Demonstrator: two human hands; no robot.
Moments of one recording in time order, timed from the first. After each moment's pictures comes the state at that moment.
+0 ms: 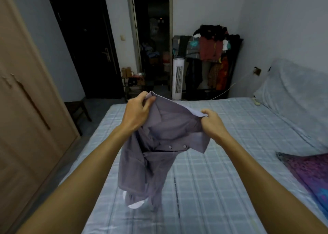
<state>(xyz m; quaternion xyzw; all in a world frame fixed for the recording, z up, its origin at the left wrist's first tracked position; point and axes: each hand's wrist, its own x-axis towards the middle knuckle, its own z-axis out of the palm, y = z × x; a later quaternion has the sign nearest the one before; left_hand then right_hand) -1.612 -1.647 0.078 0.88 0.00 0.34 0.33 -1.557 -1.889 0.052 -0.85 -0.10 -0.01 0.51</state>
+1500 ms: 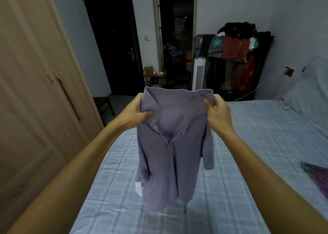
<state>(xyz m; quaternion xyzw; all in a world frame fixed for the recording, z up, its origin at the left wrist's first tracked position) -1.685 -1.653 0.104 0.89 0.05 0.17 0.42 -1.562 -1.900 0.068 -0.75 -0.22 -0.12 0.62</state>
